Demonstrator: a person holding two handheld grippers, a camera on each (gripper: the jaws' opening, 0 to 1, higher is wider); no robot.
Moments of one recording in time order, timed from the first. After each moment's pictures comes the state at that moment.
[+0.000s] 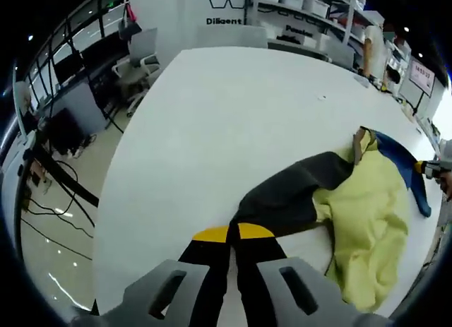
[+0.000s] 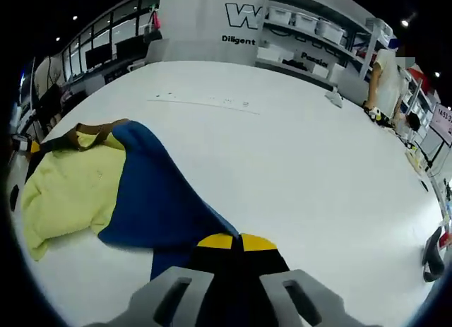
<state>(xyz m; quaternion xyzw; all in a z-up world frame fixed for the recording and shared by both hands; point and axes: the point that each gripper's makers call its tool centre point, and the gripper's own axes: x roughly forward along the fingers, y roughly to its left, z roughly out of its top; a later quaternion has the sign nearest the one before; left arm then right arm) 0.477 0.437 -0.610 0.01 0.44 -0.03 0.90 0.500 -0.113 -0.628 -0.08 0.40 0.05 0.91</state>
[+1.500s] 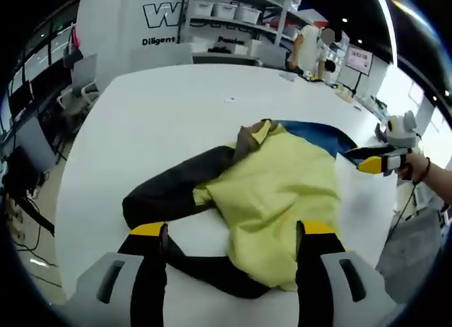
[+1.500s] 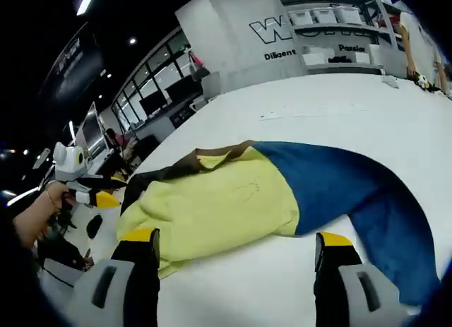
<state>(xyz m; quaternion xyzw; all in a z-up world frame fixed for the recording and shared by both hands) 0.413 0.334 -0.580 0.01 0.39 -0.23 0.89 0.408 0.082 -0.599 0.10 0.35 0.26 0.89</state>
